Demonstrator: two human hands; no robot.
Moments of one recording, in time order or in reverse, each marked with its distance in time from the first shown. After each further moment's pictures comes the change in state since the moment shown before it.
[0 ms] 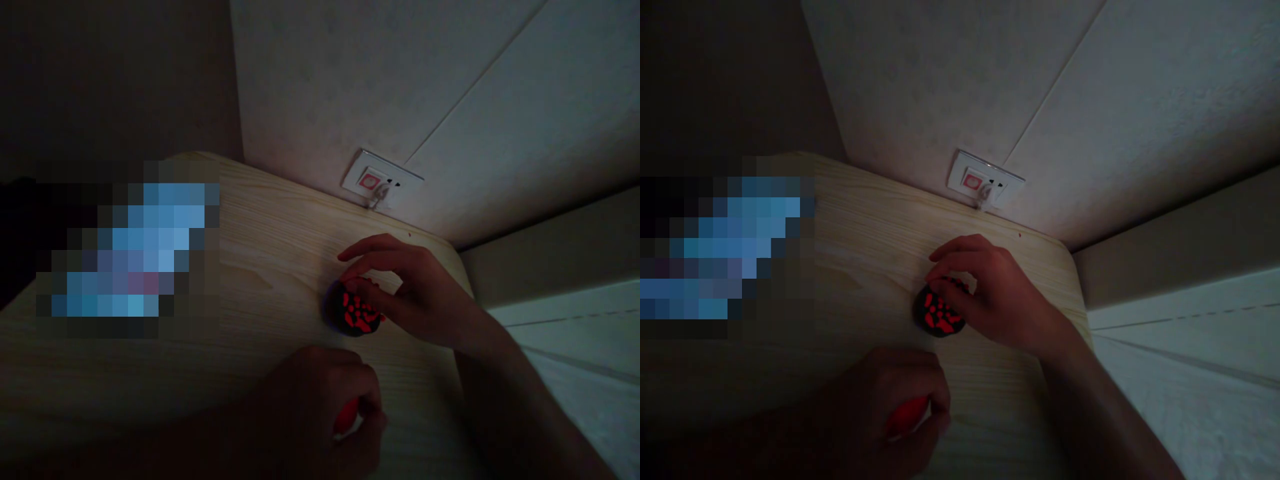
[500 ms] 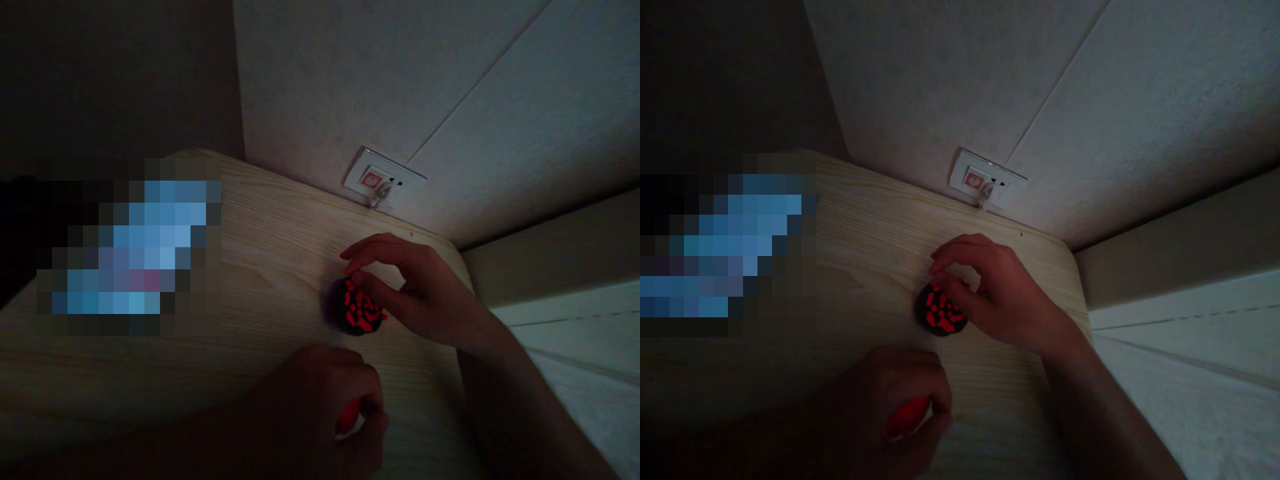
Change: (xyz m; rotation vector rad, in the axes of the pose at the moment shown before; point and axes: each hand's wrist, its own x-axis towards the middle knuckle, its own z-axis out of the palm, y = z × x) left_hand -0.001 0.003 0.001 0.027 0.010 -0.017; right_hand 0.000 0.002 0.001 0.051 0.043 -0.020
